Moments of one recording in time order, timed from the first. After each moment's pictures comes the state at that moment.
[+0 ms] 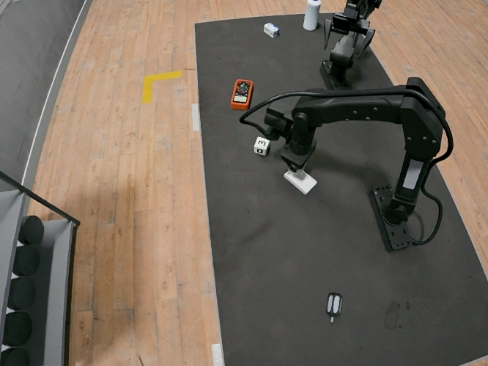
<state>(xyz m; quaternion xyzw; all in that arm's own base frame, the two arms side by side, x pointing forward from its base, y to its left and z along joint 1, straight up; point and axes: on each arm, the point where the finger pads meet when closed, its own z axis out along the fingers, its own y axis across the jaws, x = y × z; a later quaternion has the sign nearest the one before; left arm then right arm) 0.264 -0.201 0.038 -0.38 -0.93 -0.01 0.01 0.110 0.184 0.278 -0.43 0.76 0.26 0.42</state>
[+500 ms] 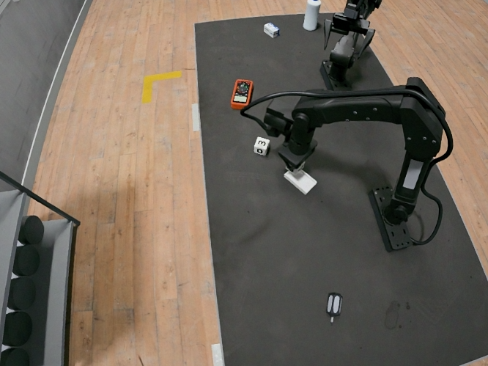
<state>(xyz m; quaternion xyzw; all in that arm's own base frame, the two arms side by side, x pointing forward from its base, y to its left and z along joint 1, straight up) 0.268 -0.205 0.035 -0.44 -0.90 0.00 0.00 0.110 0.184 0.278 -0.43 0.76 0.26 0.42</state>
